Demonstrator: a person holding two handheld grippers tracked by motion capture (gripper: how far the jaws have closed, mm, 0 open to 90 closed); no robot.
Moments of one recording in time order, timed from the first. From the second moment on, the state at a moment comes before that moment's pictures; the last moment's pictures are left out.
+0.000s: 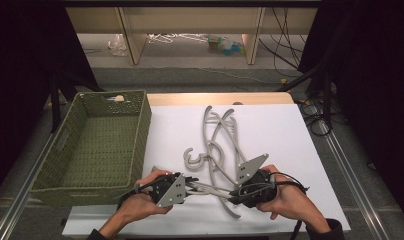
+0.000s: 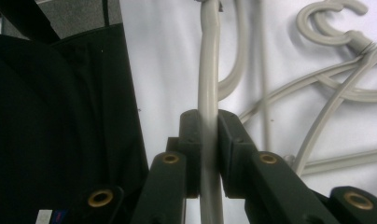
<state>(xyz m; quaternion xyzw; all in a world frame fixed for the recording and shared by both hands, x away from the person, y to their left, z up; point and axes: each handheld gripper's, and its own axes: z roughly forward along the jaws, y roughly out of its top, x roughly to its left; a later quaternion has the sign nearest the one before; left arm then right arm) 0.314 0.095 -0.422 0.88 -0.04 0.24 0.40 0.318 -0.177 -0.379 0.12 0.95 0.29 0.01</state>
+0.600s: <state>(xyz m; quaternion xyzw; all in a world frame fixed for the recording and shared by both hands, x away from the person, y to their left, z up) 0.309 0.107 -0.387 0.89 0.05 0.20 0.40 0.325 -0.195 -0.356 0.24 0.89 0.37 0.10</state>
